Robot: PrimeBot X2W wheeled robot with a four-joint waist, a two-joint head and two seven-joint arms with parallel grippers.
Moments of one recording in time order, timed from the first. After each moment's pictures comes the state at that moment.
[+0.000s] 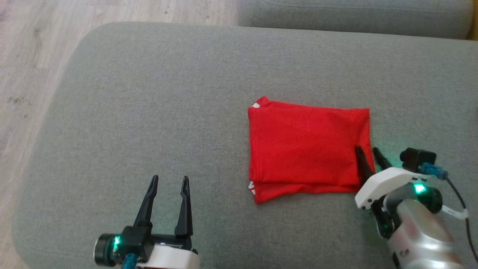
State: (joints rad) left arm 0.02 0.06 -0.33 0.16 -0.21 0.12 -0.25; right arm -0.44 -0.12 0.15 0.94 0.41 0.12 -0.14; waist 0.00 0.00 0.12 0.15
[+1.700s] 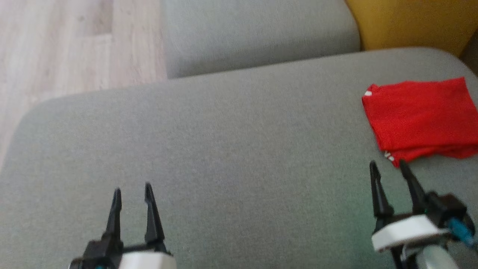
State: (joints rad) left arm 0.08 0.05 -0.21 0.12 -0.31 0.18 -0.26; right arm -0.03 -0.14 0.06 0.32 0.18 0.12 -0.25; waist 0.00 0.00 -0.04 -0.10
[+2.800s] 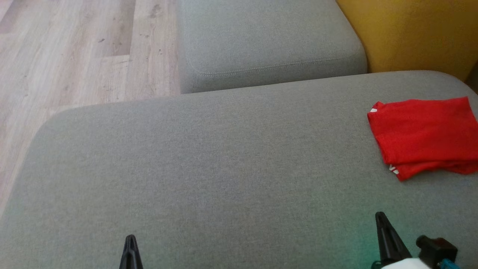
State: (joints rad) left arm 0.25 0.05 -0.19 0.18 -0.38 0.17 -0.23; right arm 0.17 -0.08 0.06 0.34 0.25 0.12 -0.22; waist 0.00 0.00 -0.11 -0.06
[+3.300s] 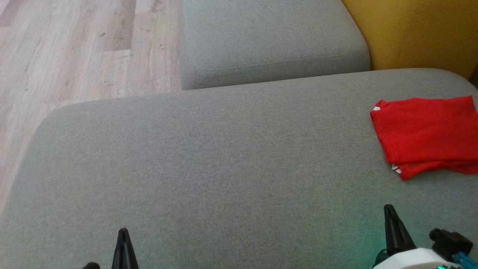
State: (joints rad) left arm 0.21 0.06 -0.17 0.19 -0.54 0.13 -0.20; right arm 0.14 -0.07 0.03 0.33 0.41 0.12 -0.18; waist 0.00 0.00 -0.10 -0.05
